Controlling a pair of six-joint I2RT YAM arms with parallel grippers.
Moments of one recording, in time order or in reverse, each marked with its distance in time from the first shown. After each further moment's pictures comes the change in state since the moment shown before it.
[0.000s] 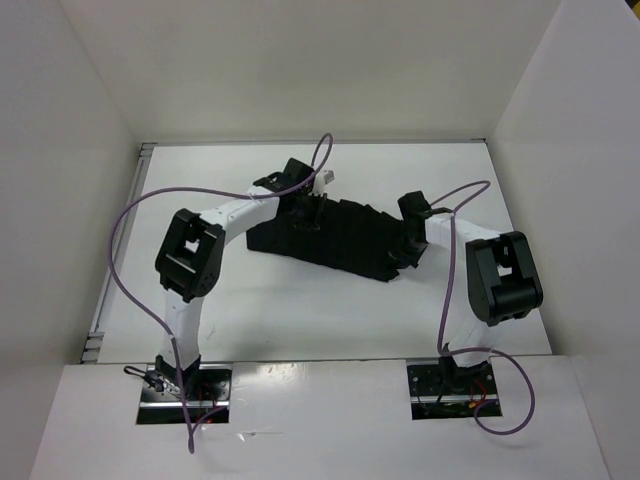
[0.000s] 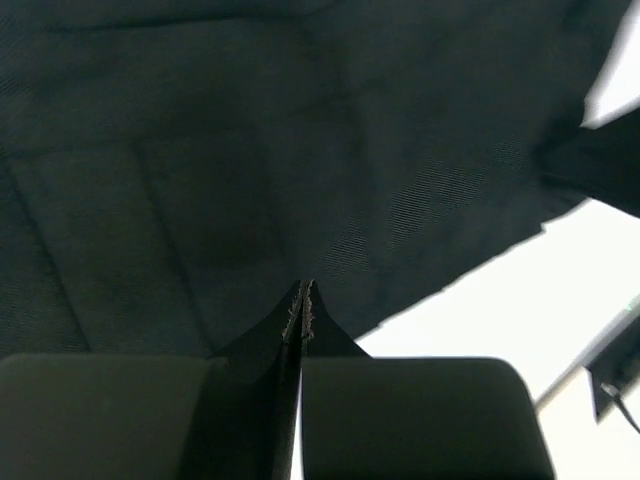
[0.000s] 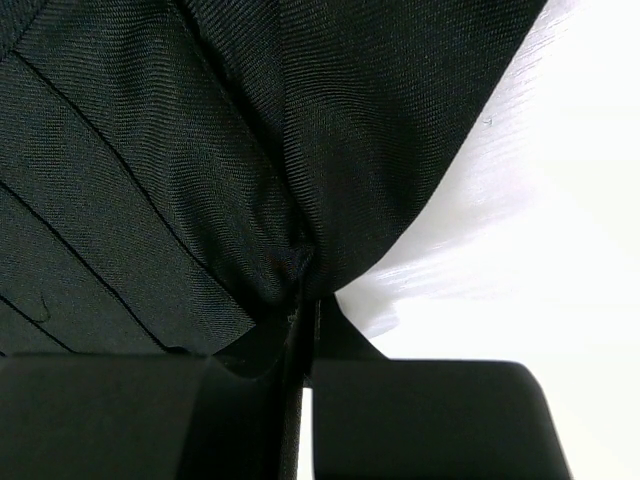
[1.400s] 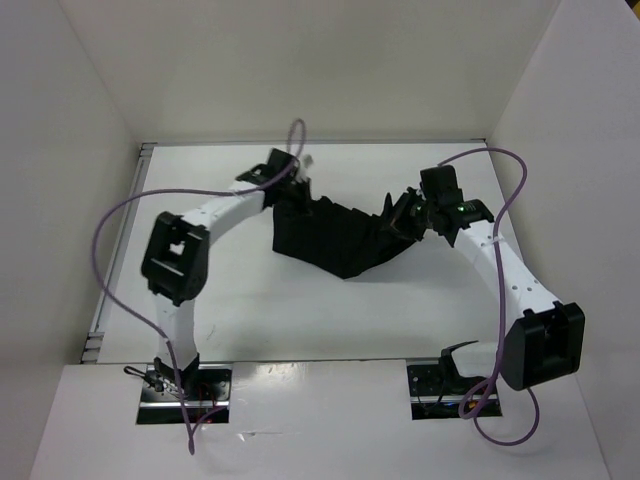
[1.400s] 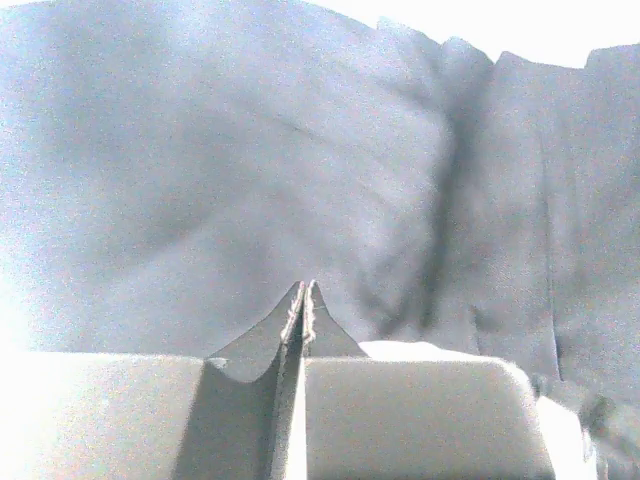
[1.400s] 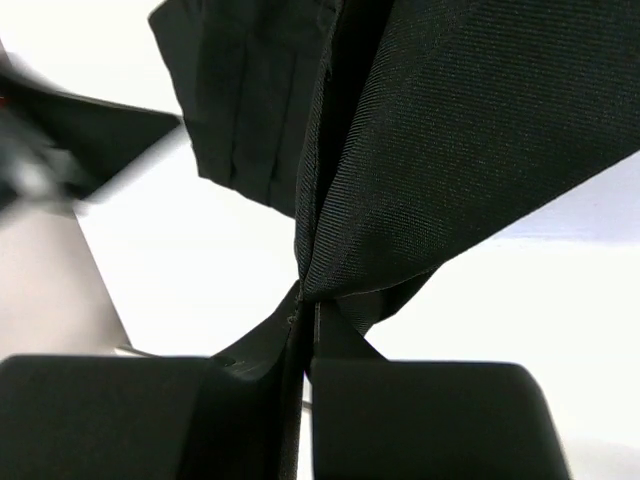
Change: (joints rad) left arm 0.027 -0.028 -0.011 0.021 -0.012 -0.214; right arm 0.023 -0.393 0.145 -0.081 -0.211 -0.069
